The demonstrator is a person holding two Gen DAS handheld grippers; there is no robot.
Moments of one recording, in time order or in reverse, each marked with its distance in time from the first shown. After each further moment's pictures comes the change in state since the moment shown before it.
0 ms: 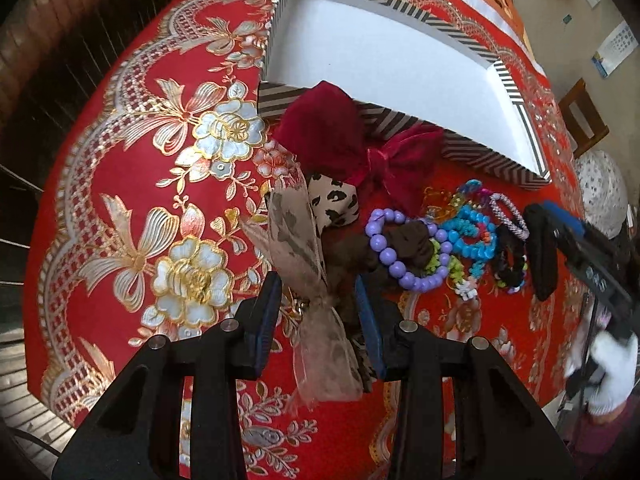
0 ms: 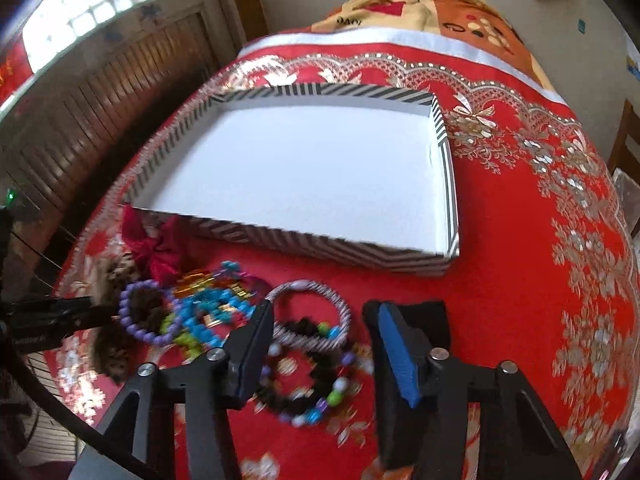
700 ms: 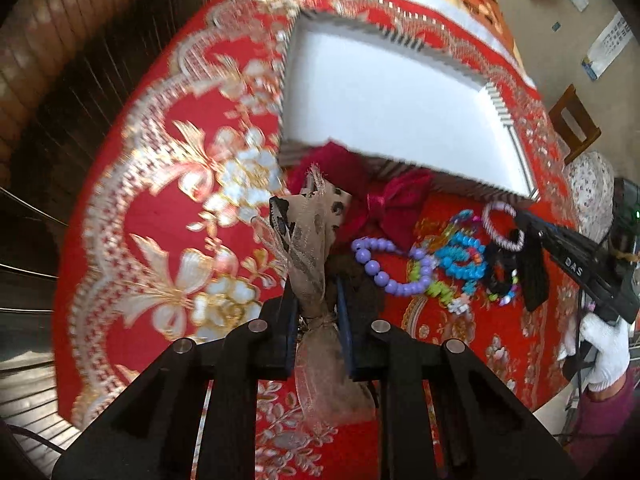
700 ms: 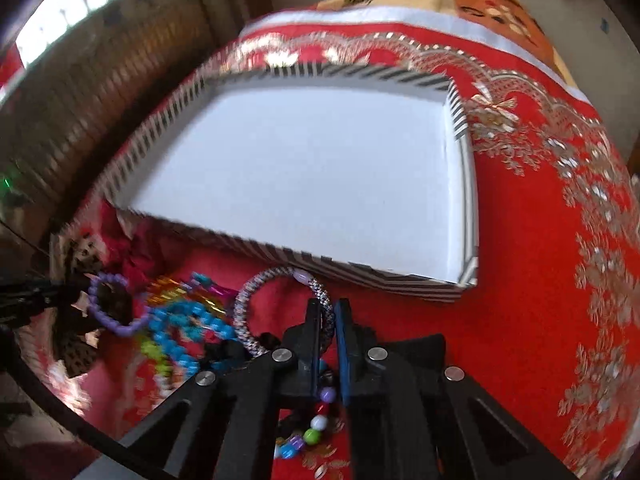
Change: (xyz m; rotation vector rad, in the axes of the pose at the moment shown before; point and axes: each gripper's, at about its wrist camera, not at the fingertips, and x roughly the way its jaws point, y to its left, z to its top) left arm -0.039 0.013 0.014 0.032 -0.069 0.001; right arm 0.008 -0.018 0.008 0.000 0.013 0.074
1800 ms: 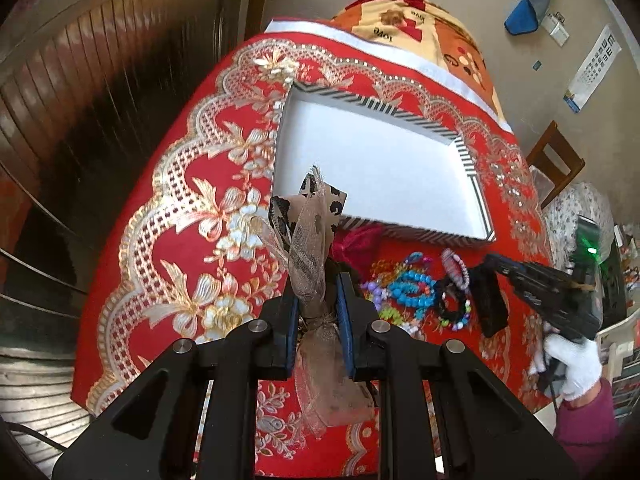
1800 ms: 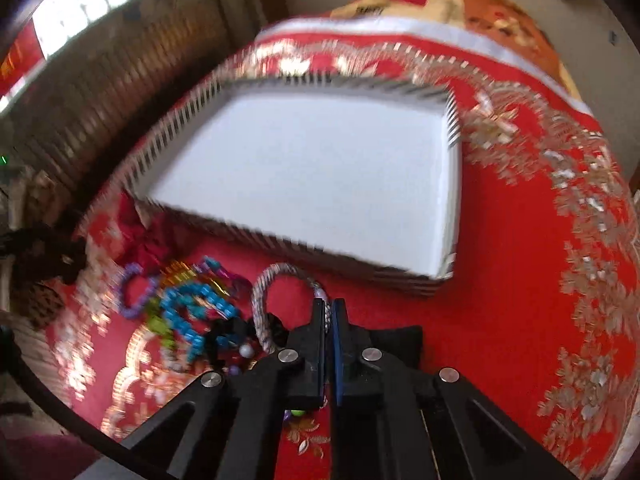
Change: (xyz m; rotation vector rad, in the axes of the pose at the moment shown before) left arm -0.068 -0.021 0.004 -0.024 -0.161 -0.020; right arm -0.022 -0.011 -0.005 -0.047 -0.022 0.040
